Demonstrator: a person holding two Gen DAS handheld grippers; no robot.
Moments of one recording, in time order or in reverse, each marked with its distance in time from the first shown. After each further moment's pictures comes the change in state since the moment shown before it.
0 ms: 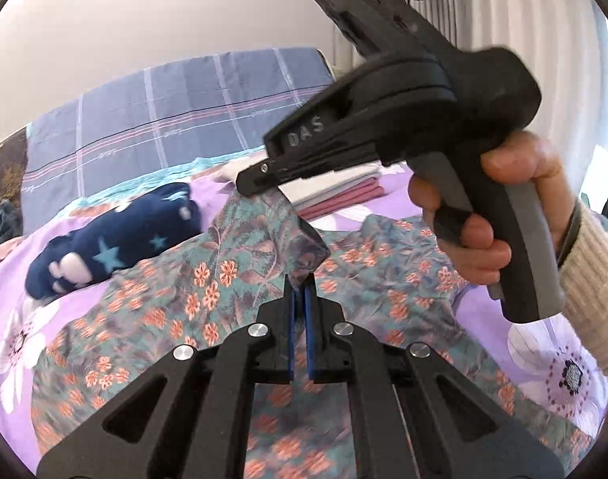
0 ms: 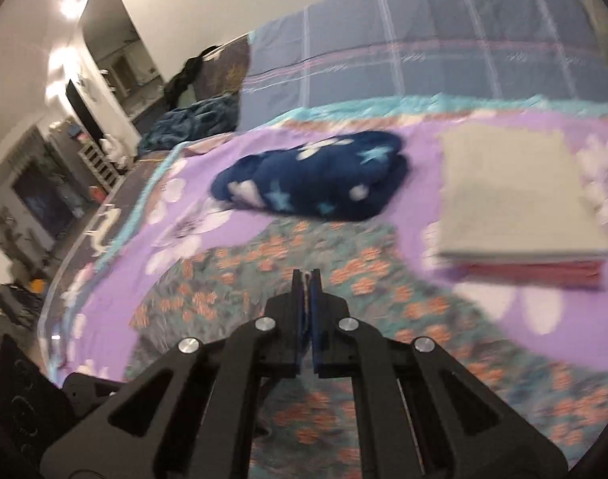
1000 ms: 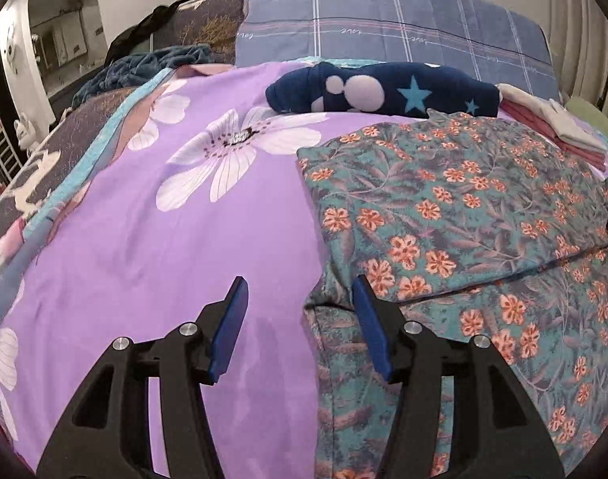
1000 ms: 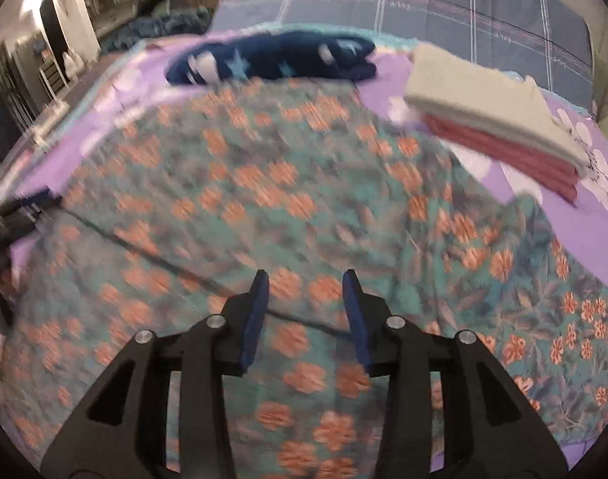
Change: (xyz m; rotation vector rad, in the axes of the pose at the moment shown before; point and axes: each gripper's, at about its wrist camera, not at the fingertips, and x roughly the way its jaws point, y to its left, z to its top) left arm -0.089 0.220 -0.167 -0.406 0.270 0.576; right arm 0.029 0.008 -0.115 -0.156 0.181 -0.192
